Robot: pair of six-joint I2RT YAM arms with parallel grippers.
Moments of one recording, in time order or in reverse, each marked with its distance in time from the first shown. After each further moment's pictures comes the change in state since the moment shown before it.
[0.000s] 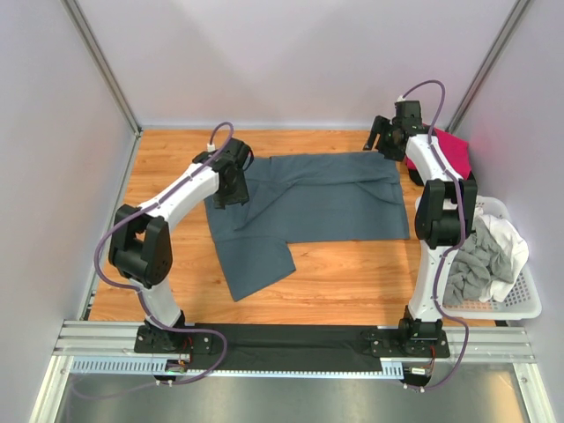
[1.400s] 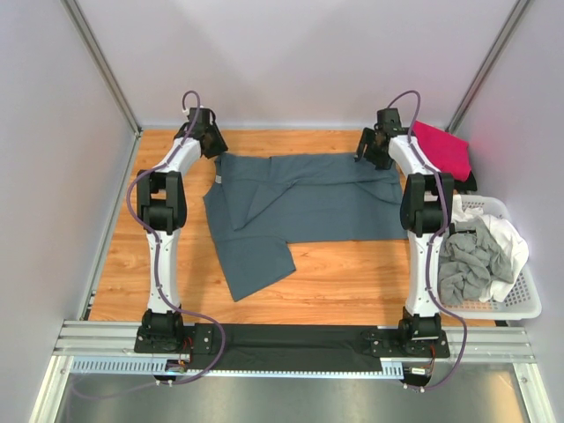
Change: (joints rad) left arm 0.349 0.636 0.592 0.483 0.290 0.123; right arm 0.050 0.242 0.201 -0.101 0.105 0.028
